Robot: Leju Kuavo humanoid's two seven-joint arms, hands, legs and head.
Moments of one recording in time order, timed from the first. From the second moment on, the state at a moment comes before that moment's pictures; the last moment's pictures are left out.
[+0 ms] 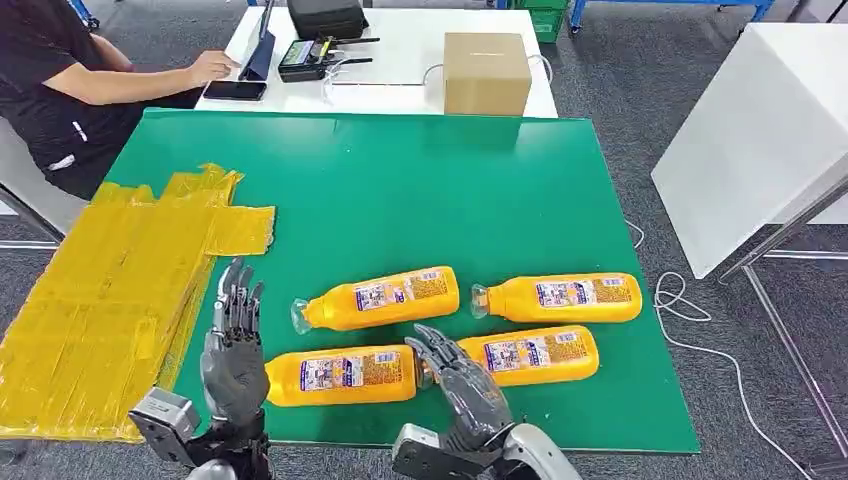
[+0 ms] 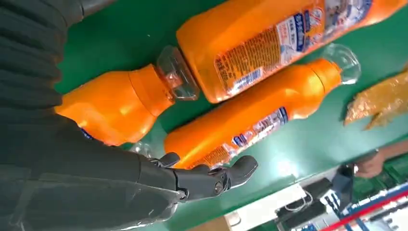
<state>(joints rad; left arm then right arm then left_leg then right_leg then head) 0.17 -0.22 -0.26 -1.71 -0.09 0.14 -0.54 0.06 -0.09 0.68 -1.64 0.75 -0.03 0.10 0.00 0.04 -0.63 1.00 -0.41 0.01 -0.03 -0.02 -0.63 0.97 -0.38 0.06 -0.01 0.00</state>
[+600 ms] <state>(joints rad) 0.15 -0.22 -0.27 -1.69 -0.06 0.14 -0.55 0.00 -0.09 0.70 -1.59 0.77 -0.01 0.12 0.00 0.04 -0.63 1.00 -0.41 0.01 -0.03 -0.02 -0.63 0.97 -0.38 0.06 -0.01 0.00</state>
